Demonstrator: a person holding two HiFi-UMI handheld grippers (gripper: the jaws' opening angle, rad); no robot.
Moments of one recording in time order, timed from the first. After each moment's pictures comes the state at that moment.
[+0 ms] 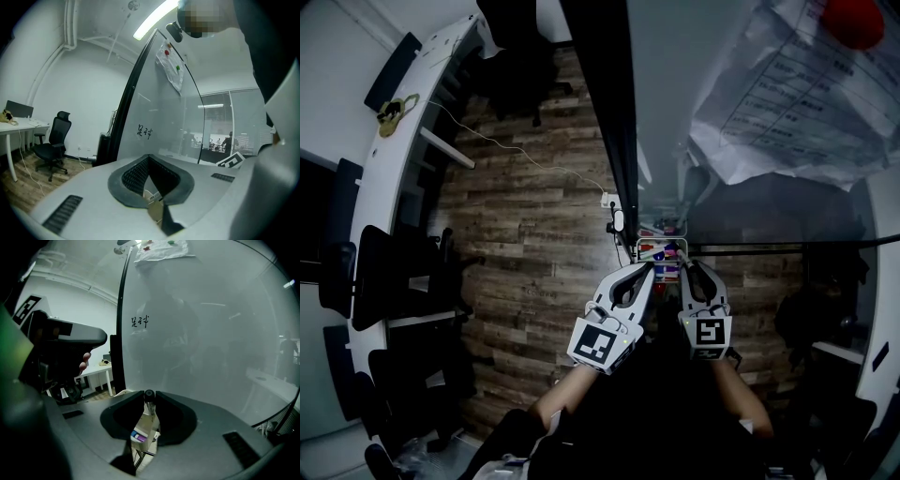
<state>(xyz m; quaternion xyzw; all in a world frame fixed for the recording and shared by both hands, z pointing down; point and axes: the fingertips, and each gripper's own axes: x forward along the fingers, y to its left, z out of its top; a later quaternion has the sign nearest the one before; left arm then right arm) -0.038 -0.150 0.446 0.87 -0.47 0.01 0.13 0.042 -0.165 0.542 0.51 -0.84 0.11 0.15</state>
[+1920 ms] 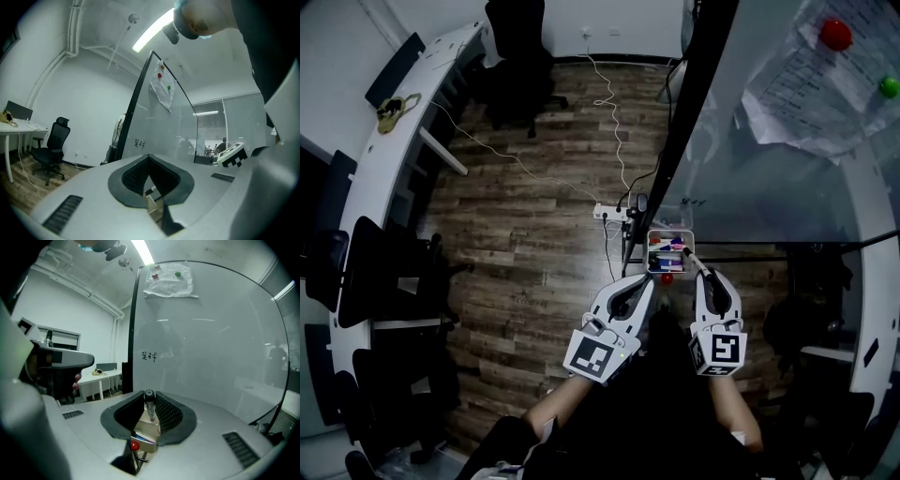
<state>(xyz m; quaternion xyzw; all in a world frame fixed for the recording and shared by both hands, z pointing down) -0.070 -0.085 0.412 0.88 -0.46 -0.06 0.10 0.047 -0.110 0.480 0.56 -0.82 0.08 0.10</state>
